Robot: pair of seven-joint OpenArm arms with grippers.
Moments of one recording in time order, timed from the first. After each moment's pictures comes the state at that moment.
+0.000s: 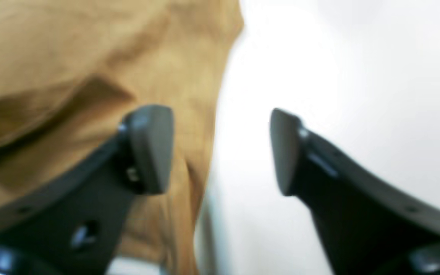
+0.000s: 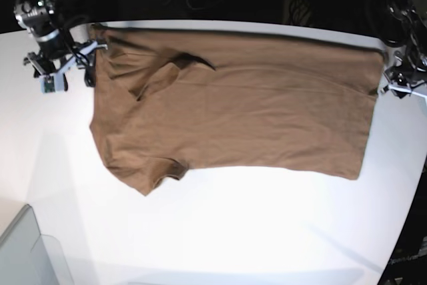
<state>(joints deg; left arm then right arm) 10.4 -17.2 -36.3 93.9 -24.0 -0.1 55.0 -20.6 -3.4 34.2 111.4 4.5 39.7 -37.7</state>
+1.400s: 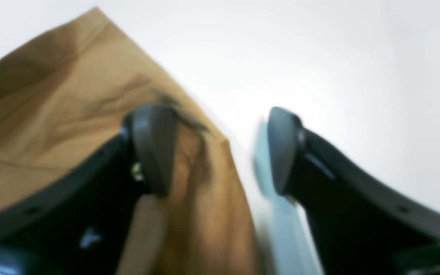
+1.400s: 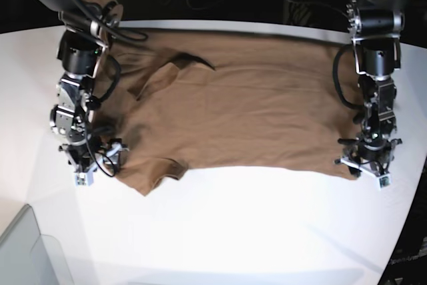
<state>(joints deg) -22.2 -18.6 -6.4 47.1 -14.0 -0.1 13.5 21.7 4.3 27.9 47.9 -14.8 27.8 -13.8</state>
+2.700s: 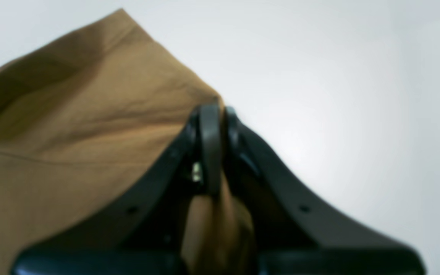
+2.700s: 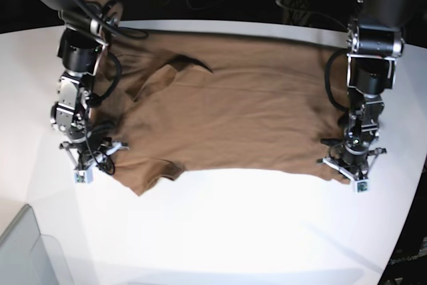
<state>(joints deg) -29.4 -17.6 5.5 30.2 -14.5 -0.3 3.3 20.5 4.2 28.2 49.0 -13.9 28.1 -13.4</state>
